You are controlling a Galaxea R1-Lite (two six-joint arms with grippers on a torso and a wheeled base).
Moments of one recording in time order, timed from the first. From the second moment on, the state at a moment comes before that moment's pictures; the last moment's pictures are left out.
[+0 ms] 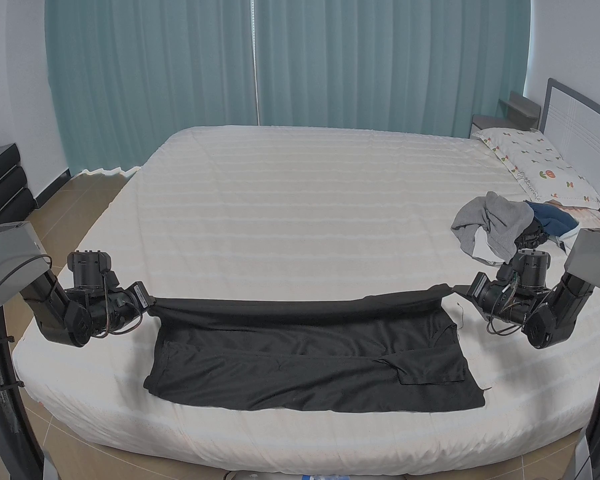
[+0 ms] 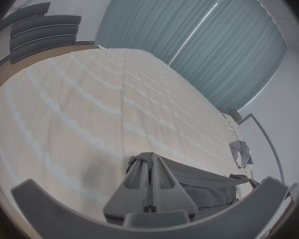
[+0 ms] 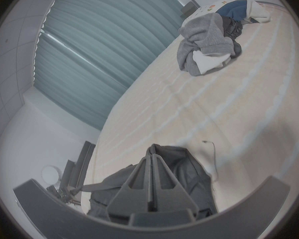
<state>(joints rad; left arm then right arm) 0.08 2.21 -0.80 -0.81 -0.23 -0.53 -0.01 2.28 -0.77 -1.10 0.36 0.72</state>
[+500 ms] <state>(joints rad) 0.06 2.23 -0.90 -0.90 -0.21 -0.72 -0.01 2.29 -0.86 -1.16 0.28 0.74</state>
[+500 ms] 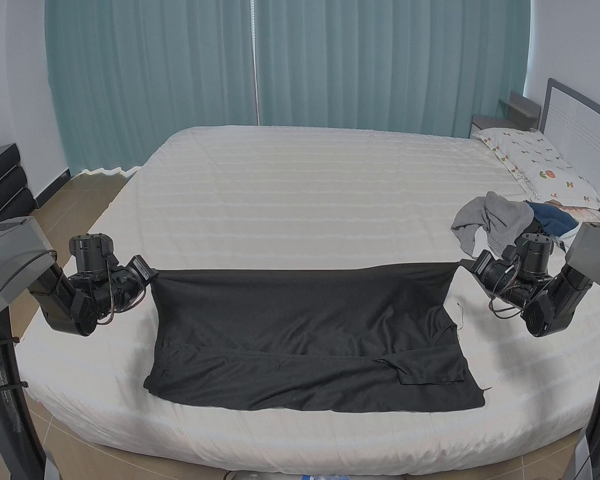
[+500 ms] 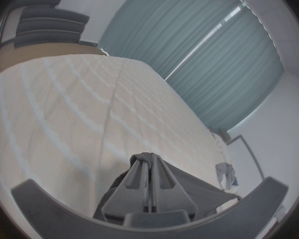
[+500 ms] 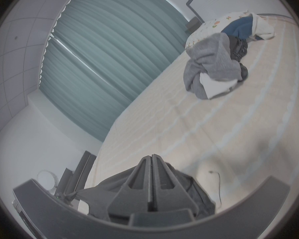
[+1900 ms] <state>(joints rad) 0.06 2.25 -0.64 -0.91 -0.22 -0.41 -0.03 2.32 -0.59 -1.18 0.38 0.50</state>
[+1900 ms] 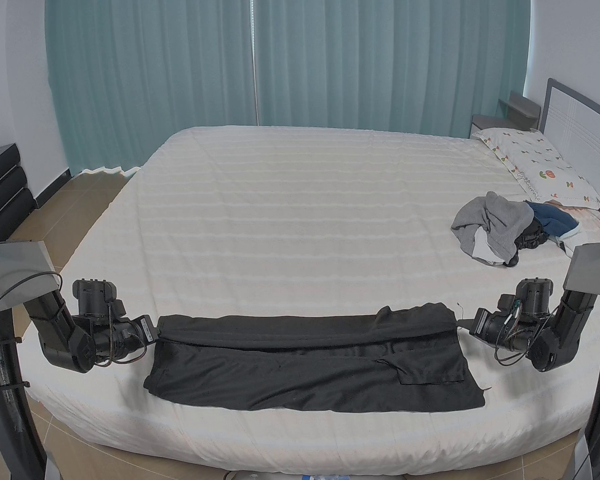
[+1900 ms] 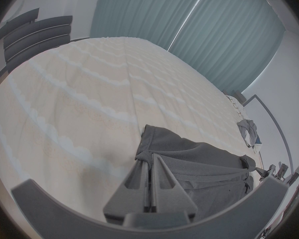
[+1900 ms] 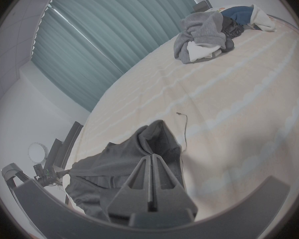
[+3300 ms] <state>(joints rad) 0.07 2.21 -0.81 -0.77 -0.29 -0.63 0.03 2.36 -0.71 -1.17 0.37 0.89</state>
